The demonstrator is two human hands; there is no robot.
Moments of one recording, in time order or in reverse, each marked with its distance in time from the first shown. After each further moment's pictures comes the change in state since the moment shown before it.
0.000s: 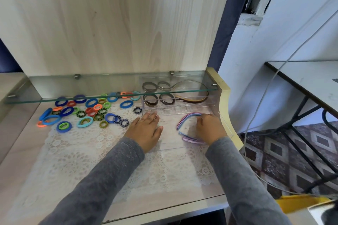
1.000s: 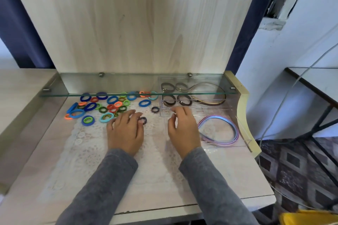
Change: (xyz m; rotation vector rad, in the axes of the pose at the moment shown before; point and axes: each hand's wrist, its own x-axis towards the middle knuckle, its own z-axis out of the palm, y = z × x) left_hand -0.043 -0.066 0.017 -0.081 0.613 -0.339; right_hand -0.048 -0.104 0.035 0.508 0.412 -0.459
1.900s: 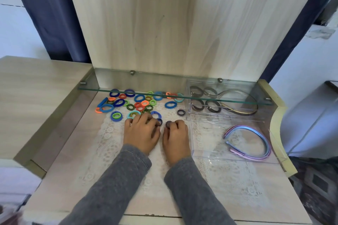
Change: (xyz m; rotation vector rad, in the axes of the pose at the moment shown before) left_hand 0.006 -0.042 -0.002 0.141 0.053 0.109; right_hand -0.028 -0.028 0.102 -0.074 -0.100 0.042
